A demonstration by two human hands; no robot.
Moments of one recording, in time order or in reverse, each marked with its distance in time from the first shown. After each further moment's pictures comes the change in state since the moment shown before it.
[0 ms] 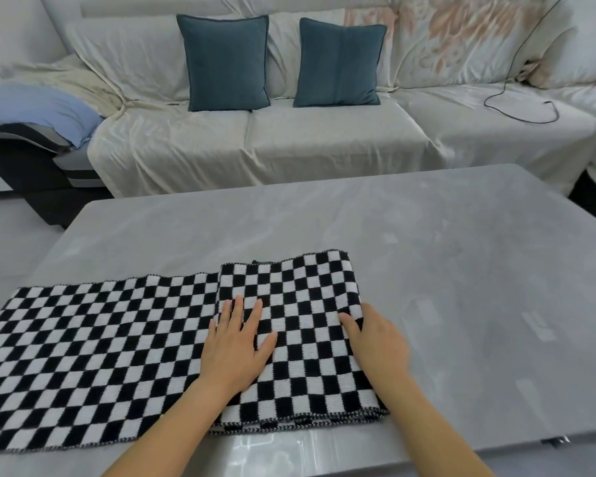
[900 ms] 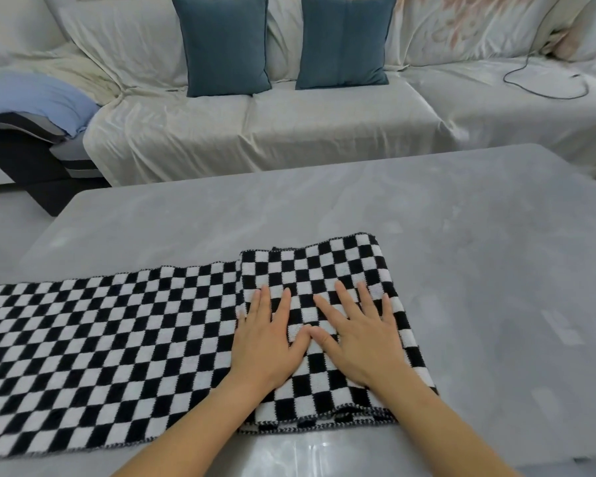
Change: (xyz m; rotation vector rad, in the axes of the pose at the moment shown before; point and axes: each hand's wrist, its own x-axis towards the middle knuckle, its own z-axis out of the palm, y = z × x) left_hand 0.013 0.073 0.013 -0.056 0.027 0.022; right_hand 0.012 0.013 0.007 -0.324 -0.184 -0.410
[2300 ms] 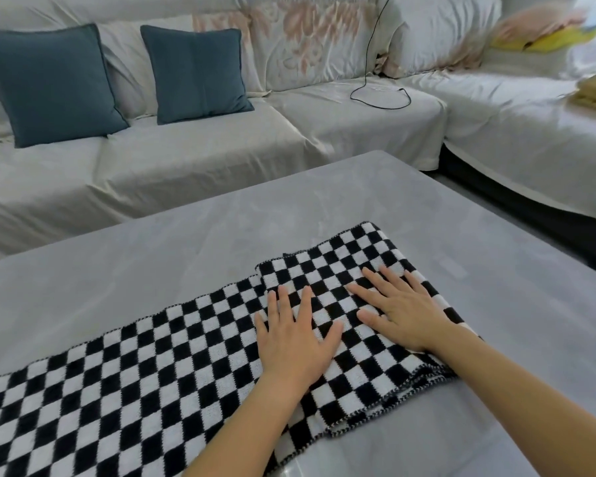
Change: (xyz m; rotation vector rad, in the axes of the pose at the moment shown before) left_hand 0.078 0.215 0.049 -0.001 -0.082 0.244; right_hand -0.028 0.259 -0.045 -0.070 -0.055 0.189
